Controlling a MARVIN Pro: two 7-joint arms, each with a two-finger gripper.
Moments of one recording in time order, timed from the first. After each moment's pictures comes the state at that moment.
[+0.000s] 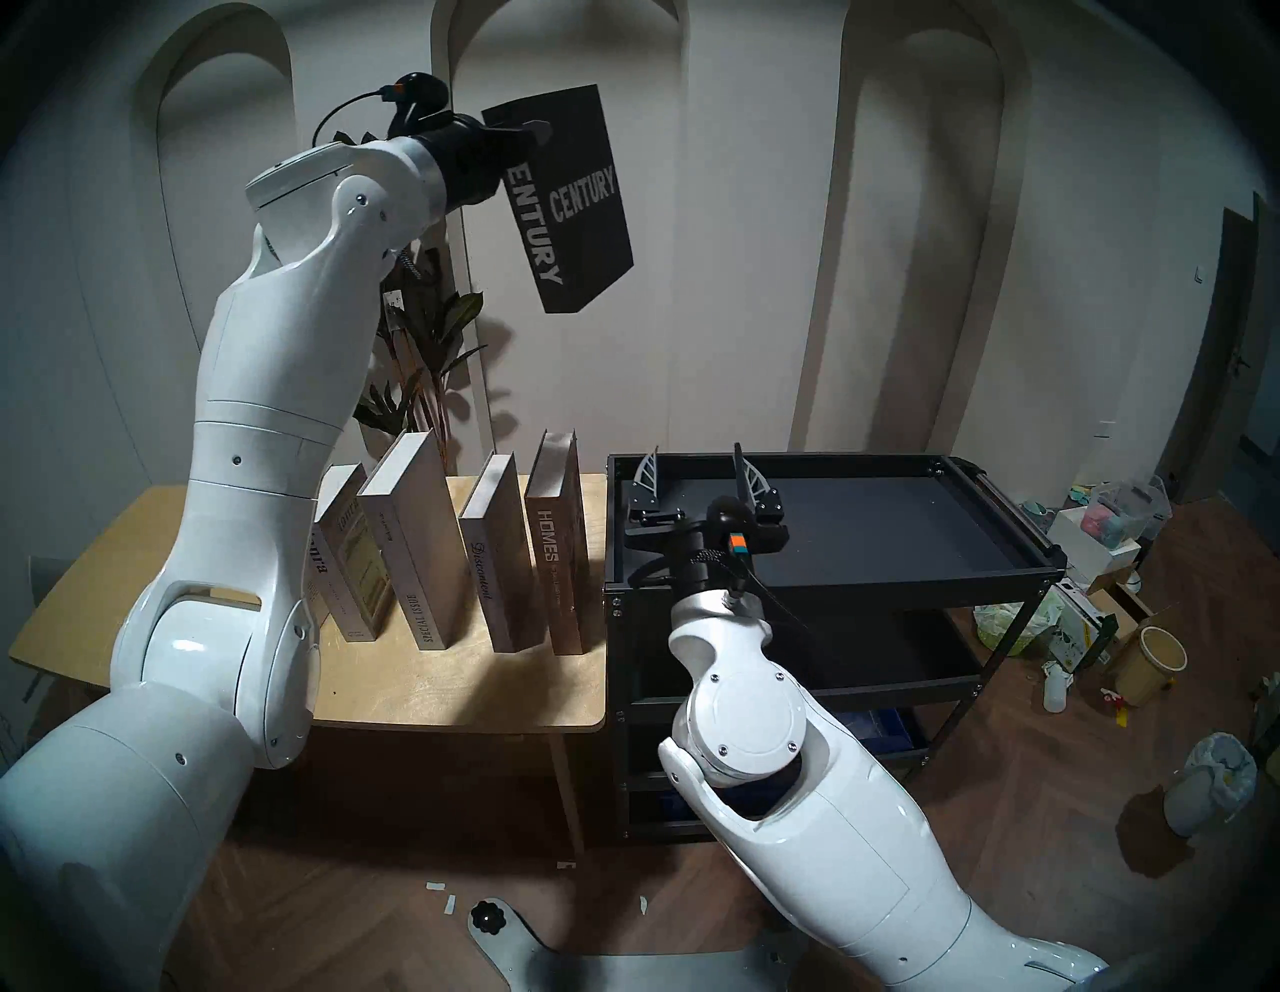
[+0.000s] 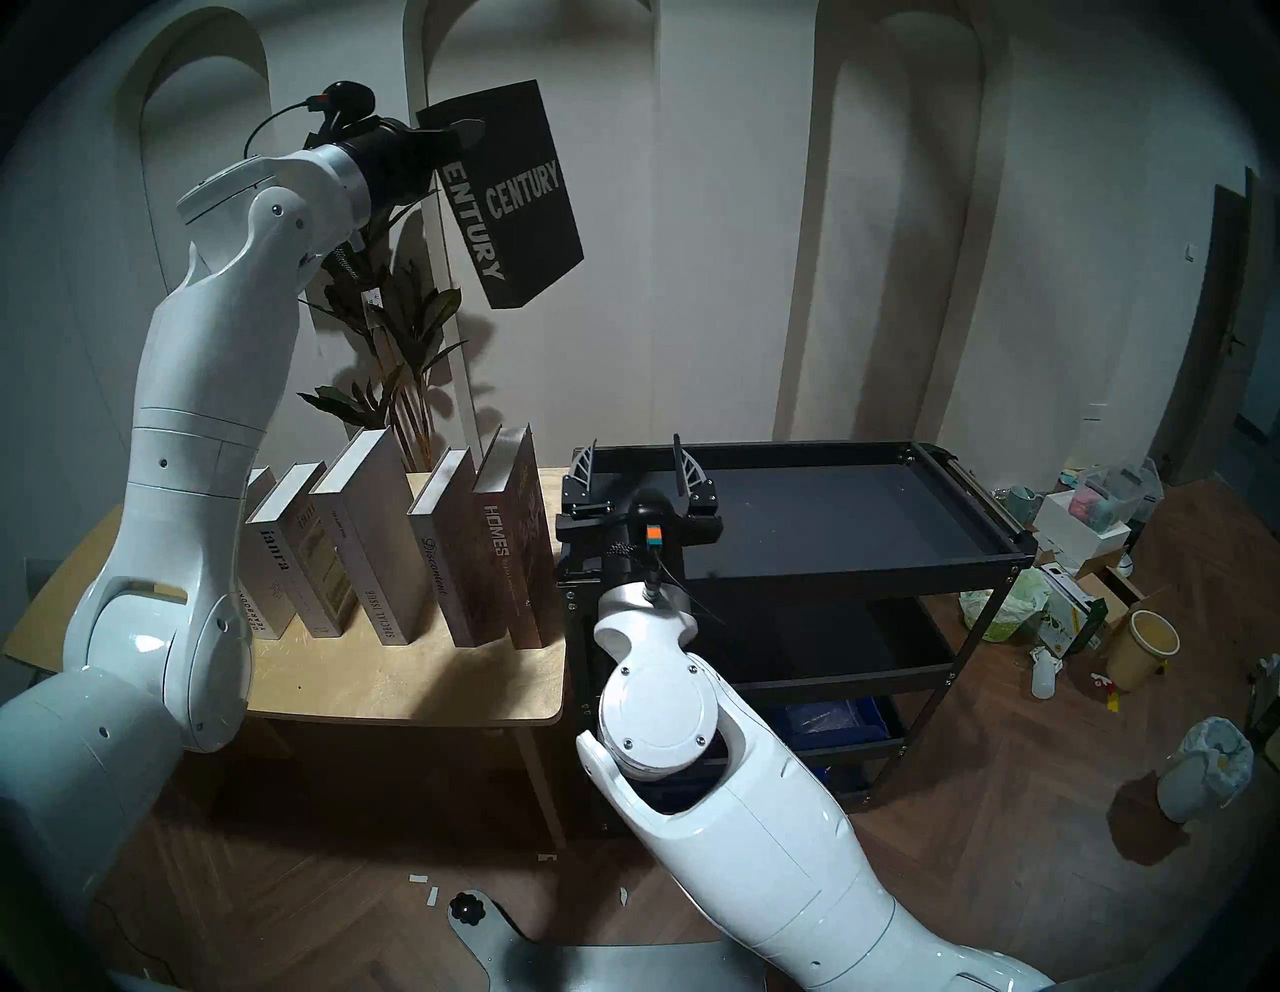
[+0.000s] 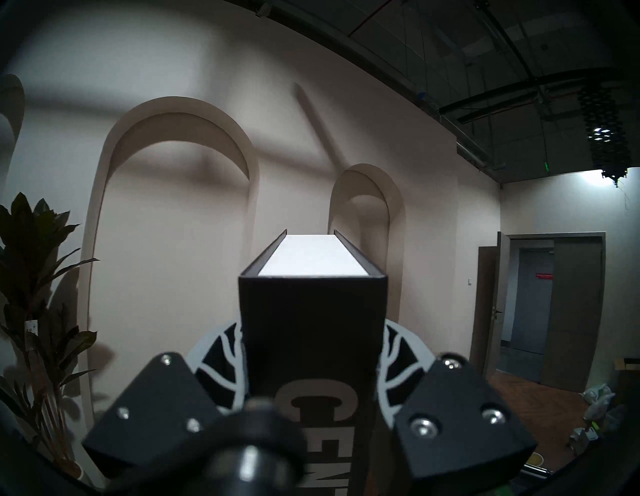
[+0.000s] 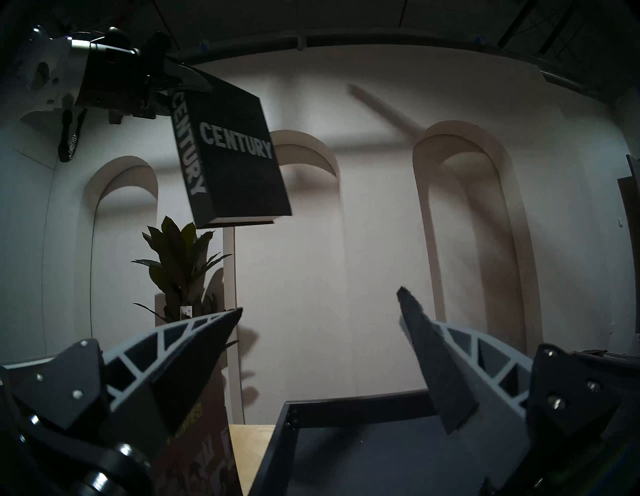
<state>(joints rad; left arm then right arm) 0.56 -1.26 -1.37 -1.52 -0.74 0.66 -0.12 -1.43 -1.43 0.90 -1.87 0.05 -0.03 -0.62</state>
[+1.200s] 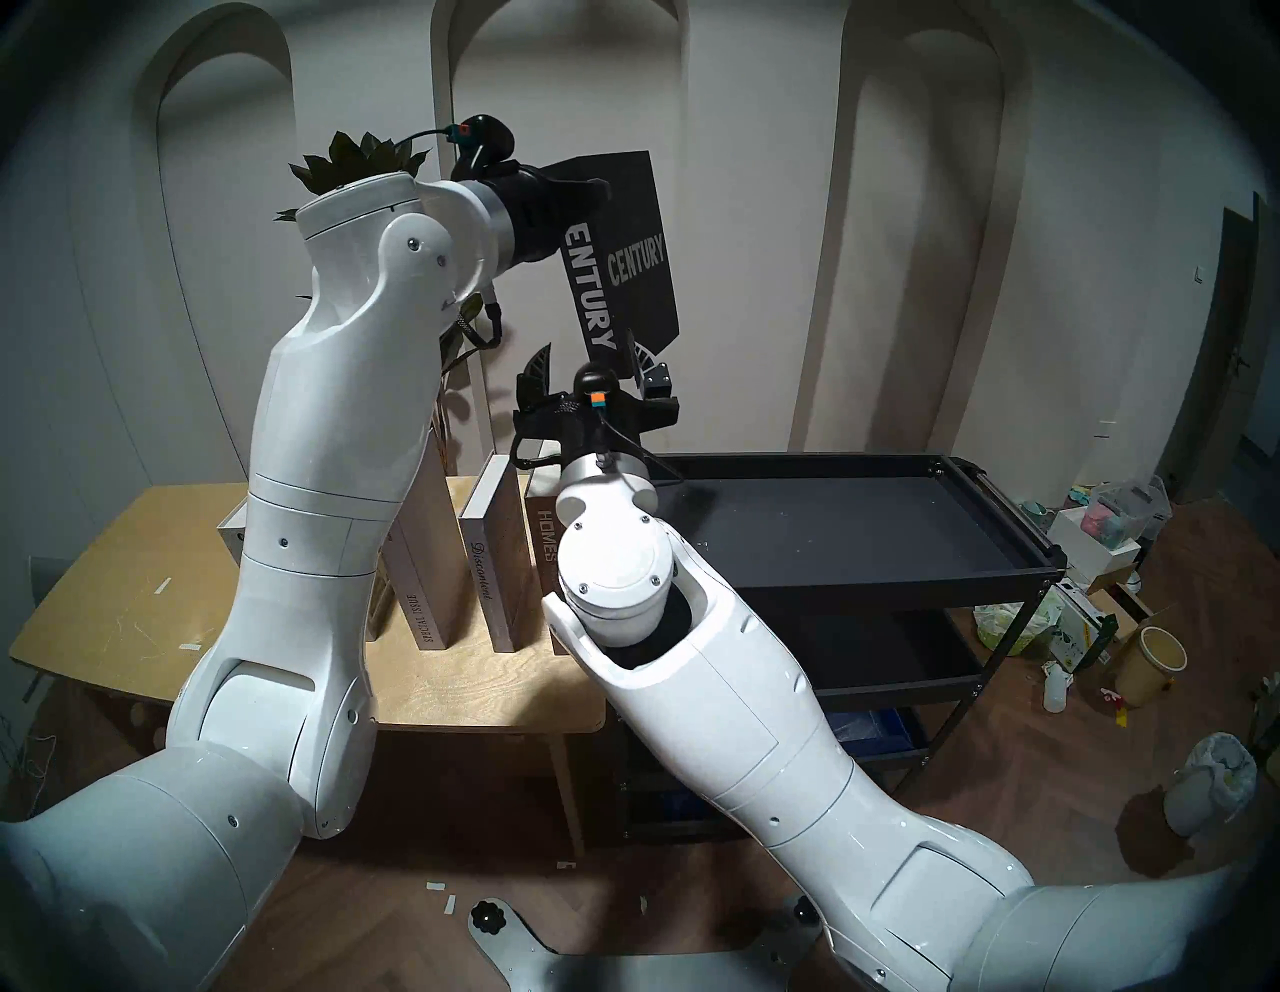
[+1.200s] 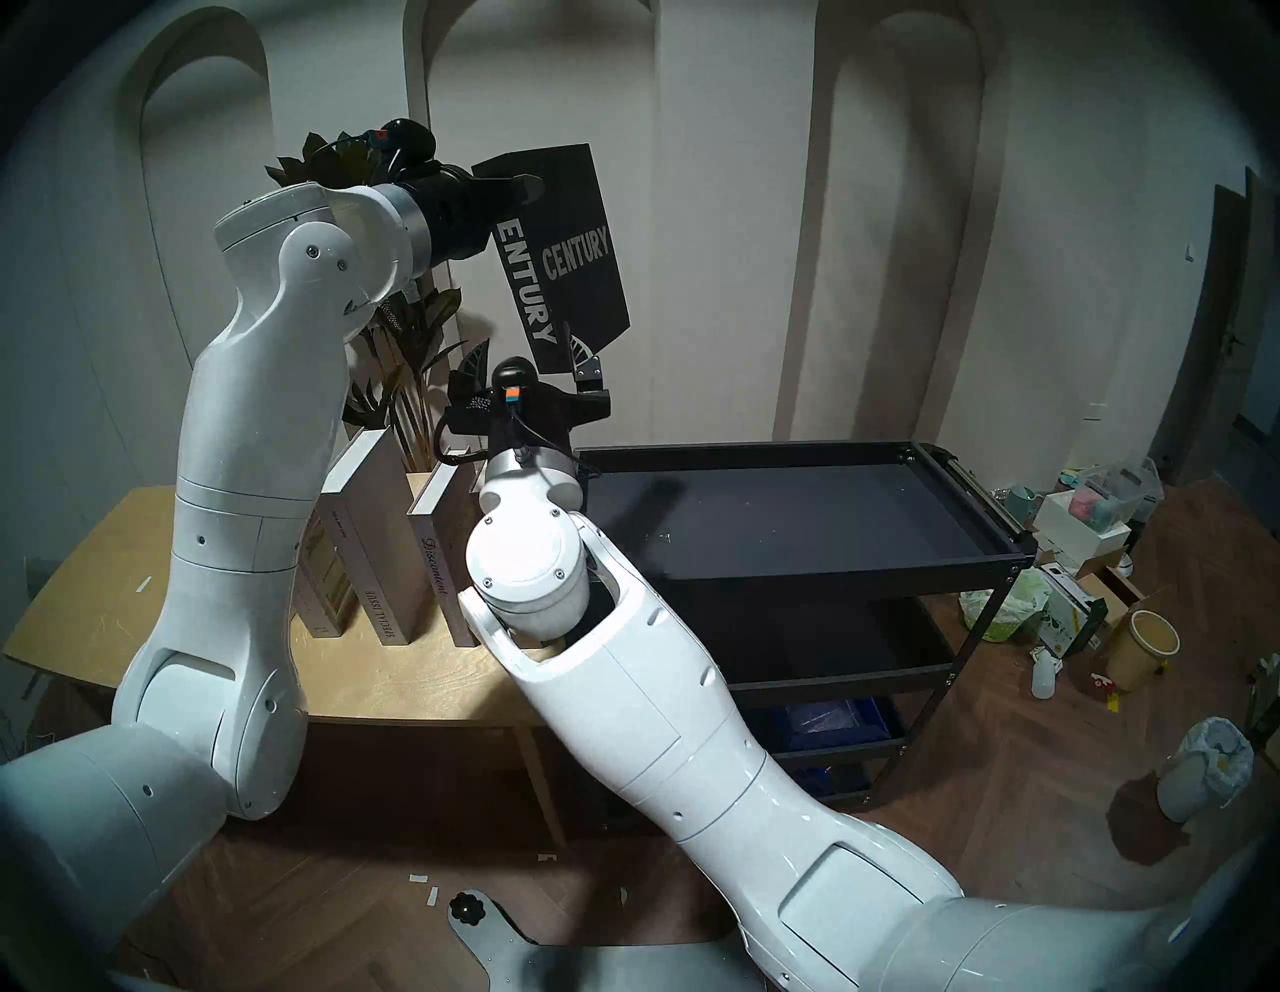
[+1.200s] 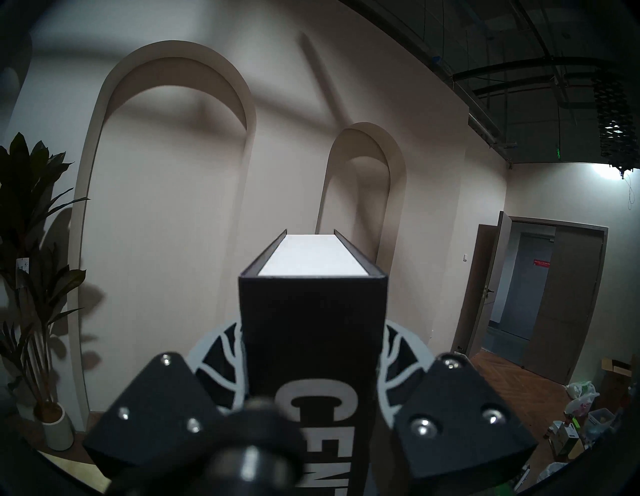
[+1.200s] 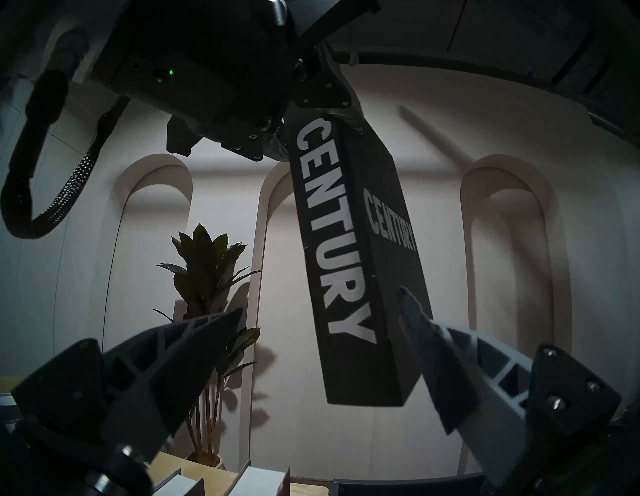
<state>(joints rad) 0.72 -1.36 -1.39 -1.75 -0.79 0.82 0.16 -1.07 -1.68 0.86 -1.56 -0.03 0.14 -0.58</state>
